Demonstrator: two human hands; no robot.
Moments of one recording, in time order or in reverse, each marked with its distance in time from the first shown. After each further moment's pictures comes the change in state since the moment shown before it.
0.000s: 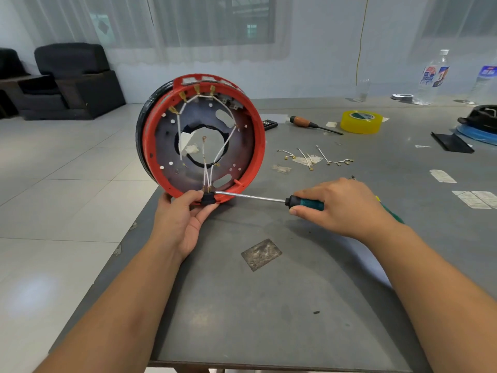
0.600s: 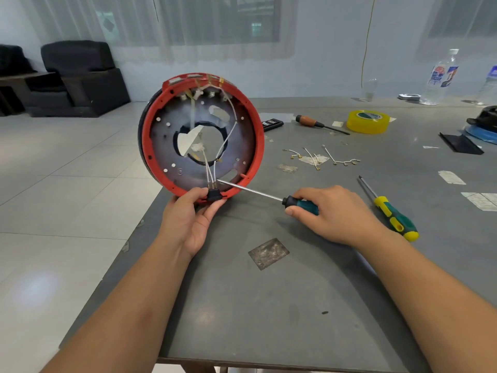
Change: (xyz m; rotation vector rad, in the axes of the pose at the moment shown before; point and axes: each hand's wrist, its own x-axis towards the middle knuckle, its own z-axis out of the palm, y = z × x) left_hand -0.001 0.001 0.001 -0.117 0.011 -0.057; right_hand 0.004 -0.019 0.016 0.107 -0.081 0.078
